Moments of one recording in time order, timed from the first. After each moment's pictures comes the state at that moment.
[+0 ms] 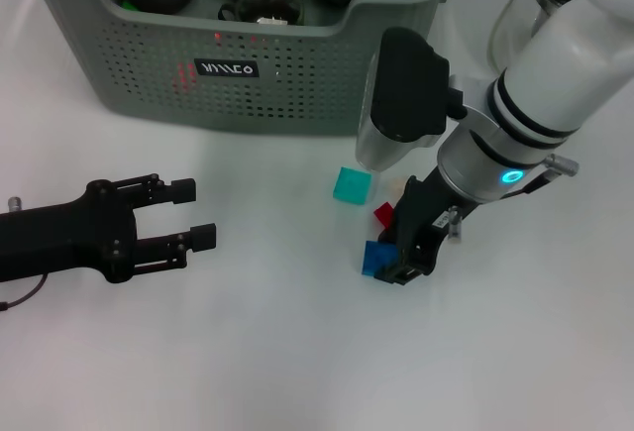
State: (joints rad) left arm -0.31 -2.03 0.56 0.59 2.02 1.78 -1.25; right arm 0.96 2.11 -1.74 -0.75 -2.30 -1.30 2.16
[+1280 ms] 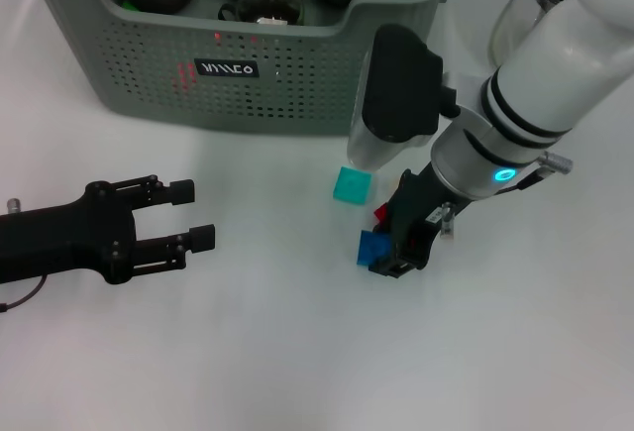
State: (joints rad) left arm -0.31 -2.03 0.56 0.59 2.02 1.77 -1.25; right arm 0.95 2.10 -1.78 -0.80 -2.29 -1.27 2.20
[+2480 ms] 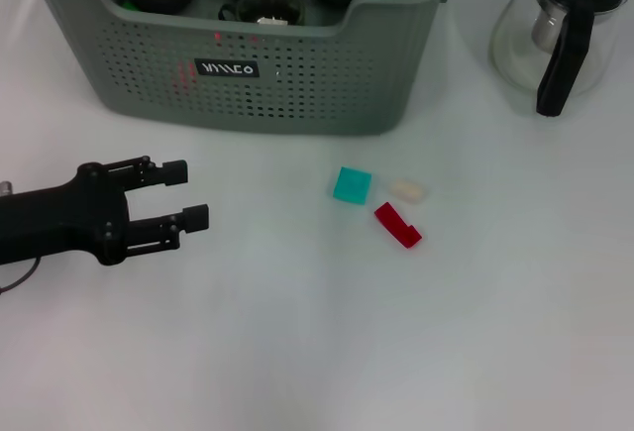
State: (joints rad) left arm -0.33 -2.02 0.53 0.59 2.01 1.78 -1.25; right arm 0.95 2.09 -0.99 -1.20 -2.01 -1.34 2.20
